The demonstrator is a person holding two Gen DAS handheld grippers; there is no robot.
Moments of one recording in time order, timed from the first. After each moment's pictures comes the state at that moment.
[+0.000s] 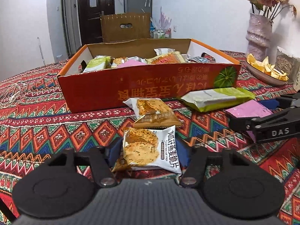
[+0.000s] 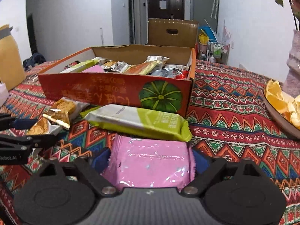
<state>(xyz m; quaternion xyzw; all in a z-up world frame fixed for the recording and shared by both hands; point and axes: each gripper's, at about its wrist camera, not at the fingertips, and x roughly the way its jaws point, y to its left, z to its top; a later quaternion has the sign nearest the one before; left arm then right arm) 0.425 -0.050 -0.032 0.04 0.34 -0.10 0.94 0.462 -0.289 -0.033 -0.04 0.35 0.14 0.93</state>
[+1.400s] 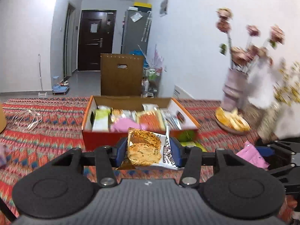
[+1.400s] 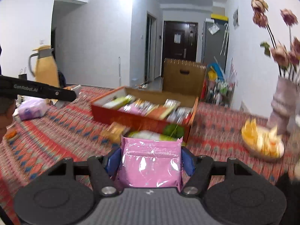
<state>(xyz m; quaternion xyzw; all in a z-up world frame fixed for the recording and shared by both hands) 0.354 -0.026 0.100 -0.03 0.24 -0.13 0.96 0.334 -0.304 0.071 -0.06 0.23 0.18 0.95</state>
